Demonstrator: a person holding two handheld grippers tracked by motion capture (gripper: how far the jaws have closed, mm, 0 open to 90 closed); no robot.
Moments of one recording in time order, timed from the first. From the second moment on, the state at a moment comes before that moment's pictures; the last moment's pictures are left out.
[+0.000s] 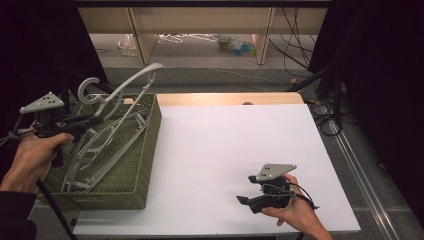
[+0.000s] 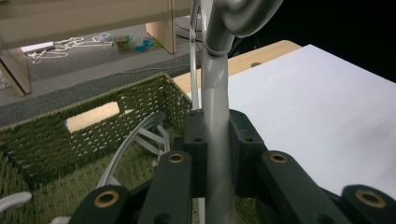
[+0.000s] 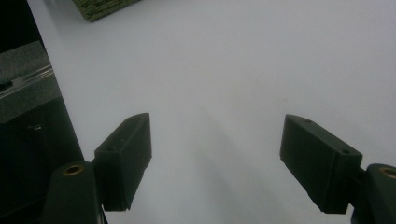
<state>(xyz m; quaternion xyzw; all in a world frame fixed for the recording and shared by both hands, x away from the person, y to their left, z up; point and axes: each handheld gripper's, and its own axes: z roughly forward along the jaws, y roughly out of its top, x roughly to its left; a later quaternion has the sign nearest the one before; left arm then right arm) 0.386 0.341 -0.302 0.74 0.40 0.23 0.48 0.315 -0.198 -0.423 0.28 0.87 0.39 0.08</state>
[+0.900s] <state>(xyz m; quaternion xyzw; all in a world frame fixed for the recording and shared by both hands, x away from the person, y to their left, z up) 0.378 0.376 -0.347 0.76 0.43 0.23 0.42 0.315 -0.198 -0.423 0.28 0.87 0.39 0.08</state>
